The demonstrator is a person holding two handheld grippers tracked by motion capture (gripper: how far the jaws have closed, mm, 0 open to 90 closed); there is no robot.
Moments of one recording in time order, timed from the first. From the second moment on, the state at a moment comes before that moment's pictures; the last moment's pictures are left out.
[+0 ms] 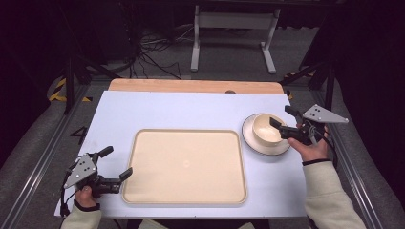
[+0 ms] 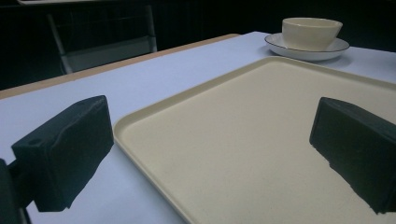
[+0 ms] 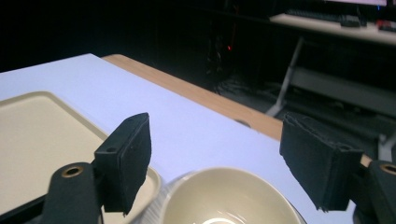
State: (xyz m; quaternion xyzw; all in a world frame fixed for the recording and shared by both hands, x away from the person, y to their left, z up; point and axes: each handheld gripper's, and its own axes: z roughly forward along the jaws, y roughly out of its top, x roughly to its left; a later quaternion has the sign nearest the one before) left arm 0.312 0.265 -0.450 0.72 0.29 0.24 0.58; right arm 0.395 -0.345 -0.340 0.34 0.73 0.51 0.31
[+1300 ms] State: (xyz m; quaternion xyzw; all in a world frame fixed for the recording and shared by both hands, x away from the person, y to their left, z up) left arm 0.298 0.275 -0.453 0.73 0.30 0.25 0.56; right arm 0.456 -0.387 -0.403 0.52 0.75 0.36 0.21
